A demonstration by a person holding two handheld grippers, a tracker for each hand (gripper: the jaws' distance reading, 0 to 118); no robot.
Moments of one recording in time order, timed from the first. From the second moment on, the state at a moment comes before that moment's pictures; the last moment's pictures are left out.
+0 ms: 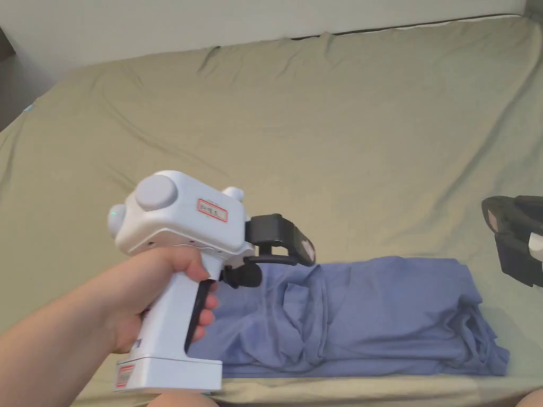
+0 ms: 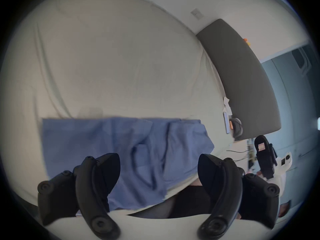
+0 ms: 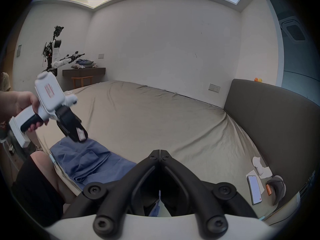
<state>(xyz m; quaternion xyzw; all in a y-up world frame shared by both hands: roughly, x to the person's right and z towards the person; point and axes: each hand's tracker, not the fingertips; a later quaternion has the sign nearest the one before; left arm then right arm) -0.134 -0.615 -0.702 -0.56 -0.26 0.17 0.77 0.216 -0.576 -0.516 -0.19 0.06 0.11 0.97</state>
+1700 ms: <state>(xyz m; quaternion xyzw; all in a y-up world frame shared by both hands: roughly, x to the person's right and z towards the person) -0.268 -0.738 -0.706 -0.50 -0.32 0.34 0.72 0.214 -0.613 -0.529 -0.27 0.06 0.09 0.96</state>
